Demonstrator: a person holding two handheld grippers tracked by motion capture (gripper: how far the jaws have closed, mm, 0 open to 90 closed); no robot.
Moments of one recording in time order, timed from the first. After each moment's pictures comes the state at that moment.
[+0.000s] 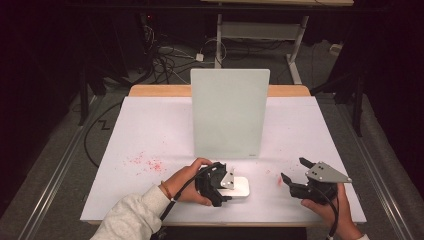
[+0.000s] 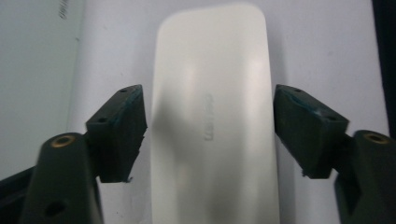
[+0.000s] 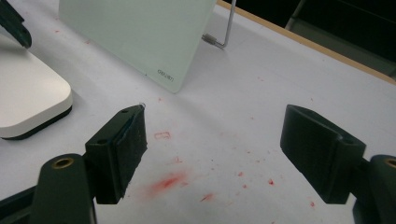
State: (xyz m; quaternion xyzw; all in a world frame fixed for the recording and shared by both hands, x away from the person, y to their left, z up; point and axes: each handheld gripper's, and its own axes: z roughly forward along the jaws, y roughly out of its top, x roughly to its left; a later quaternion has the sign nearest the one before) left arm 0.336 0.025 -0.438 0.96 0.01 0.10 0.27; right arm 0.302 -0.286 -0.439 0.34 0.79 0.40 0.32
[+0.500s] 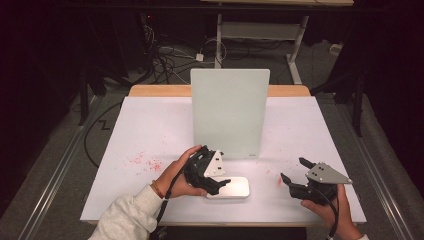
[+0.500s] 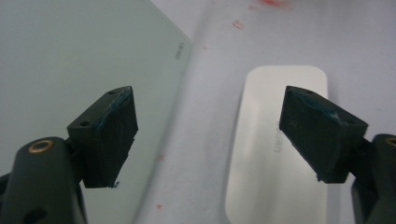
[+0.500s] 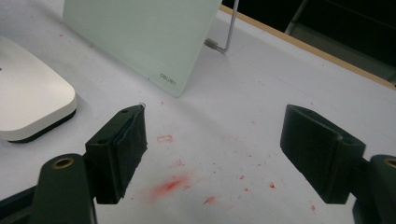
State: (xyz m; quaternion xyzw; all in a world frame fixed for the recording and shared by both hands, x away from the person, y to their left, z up) left arm 0.336 0.058 -0.407 0.91 0.08 0.22 0.35; right arm 0.300 -0.285 -0.437 0.34 0.79 0.40 0.33
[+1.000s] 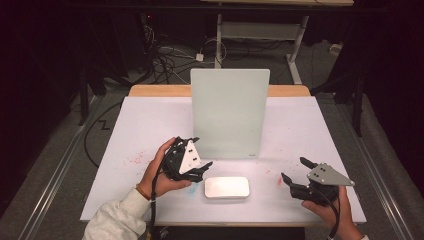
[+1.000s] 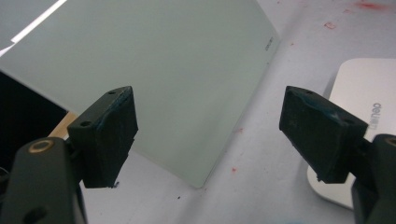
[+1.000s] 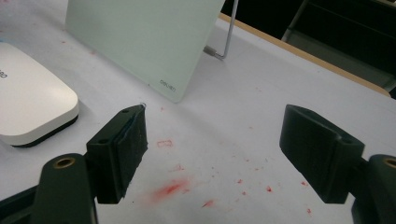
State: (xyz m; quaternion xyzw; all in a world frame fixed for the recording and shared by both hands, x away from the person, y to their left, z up) left arm 0.338 0.110 -0.408 0.85 0.17 0.31 0.38; right arm 0.296 -0.285 -0.435 0.33 0.78 0.41 0.33
